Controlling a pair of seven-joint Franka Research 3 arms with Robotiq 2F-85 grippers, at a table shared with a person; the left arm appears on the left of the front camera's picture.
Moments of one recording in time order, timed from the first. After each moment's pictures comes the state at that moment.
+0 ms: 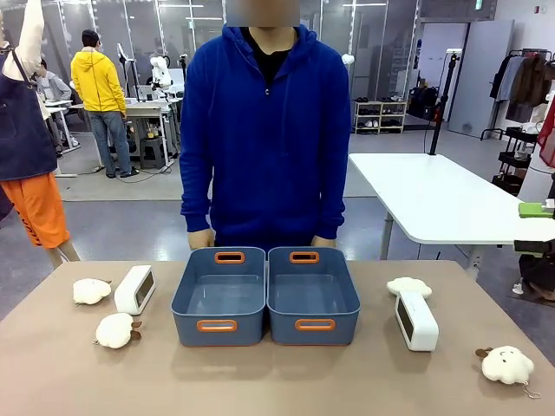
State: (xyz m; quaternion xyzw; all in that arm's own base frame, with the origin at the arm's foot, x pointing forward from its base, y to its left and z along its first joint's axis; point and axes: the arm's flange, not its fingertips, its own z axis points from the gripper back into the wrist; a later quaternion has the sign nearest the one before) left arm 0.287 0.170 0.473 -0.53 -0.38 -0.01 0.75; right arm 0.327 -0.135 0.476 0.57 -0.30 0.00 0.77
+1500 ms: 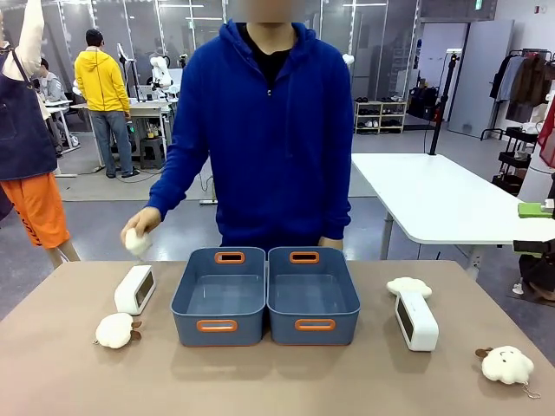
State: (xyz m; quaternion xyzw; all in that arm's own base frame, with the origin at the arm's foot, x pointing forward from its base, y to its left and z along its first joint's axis) left arm 0.286 0.171 0.473 -0.53 -0.38 -0.01 0.76; right arm 0.327 -0.134 0.476 0.57 -0.30 0.00 0.77
